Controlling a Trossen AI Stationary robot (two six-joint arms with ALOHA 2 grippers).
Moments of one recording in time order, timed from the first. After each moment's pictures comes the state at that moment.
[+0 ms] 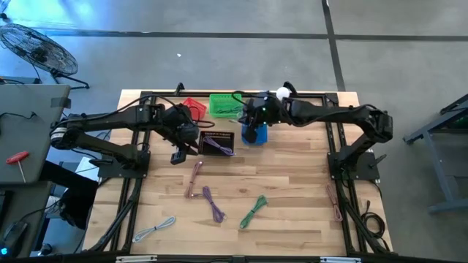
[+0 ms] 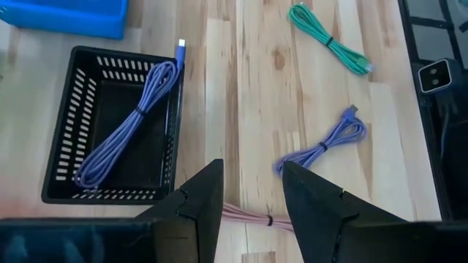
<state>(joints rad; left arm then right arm) 0.19 1.13 1.08 -0.87 0.30 0.05 -0.26 1.59 1.25 -0.29 -0.01 0.14</state>
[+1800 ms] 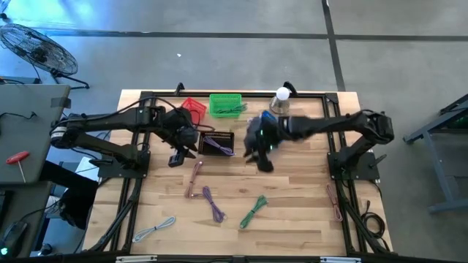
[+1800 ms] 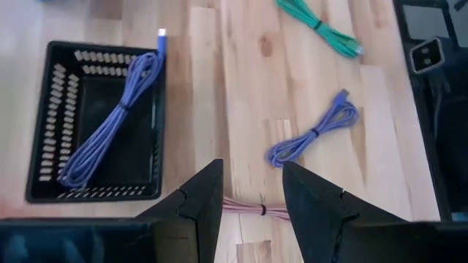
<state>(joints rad) 0.15 1.13 1.08 -0.90 0.30 0.08 -0.07 1.59 1.20 -0.42 -0.37 -0.12</state>
